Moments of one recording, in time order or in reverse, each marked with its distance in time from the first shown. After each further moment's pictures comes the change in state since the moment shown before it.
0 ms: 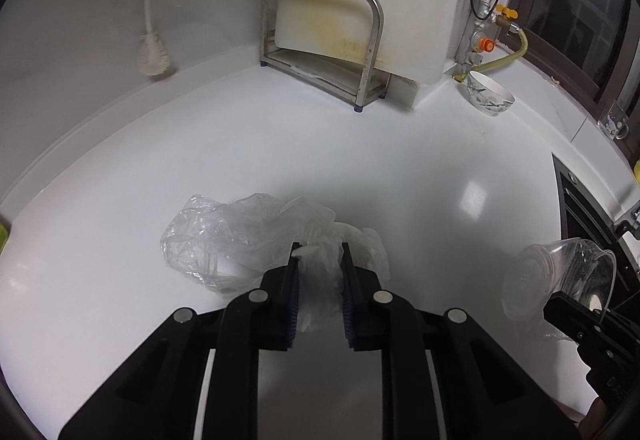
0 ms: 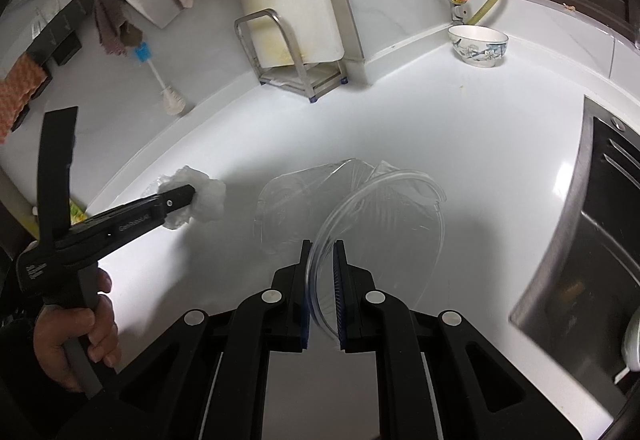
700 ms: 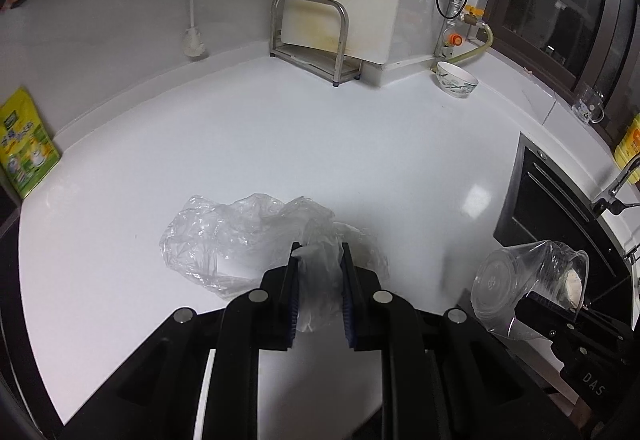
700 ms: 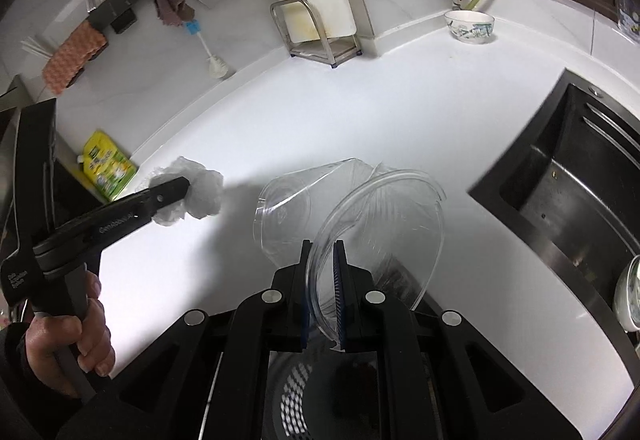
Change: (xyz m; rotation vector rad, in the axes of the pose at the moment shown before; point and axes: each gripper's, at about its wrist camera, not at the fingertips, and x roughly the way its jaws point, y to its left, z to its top) left arm -0.119 -0.055 -0.099 -0.051 -0.013 0.057; right arm -0.102 -0.020 -0.086 -0.050 0.069 0.096
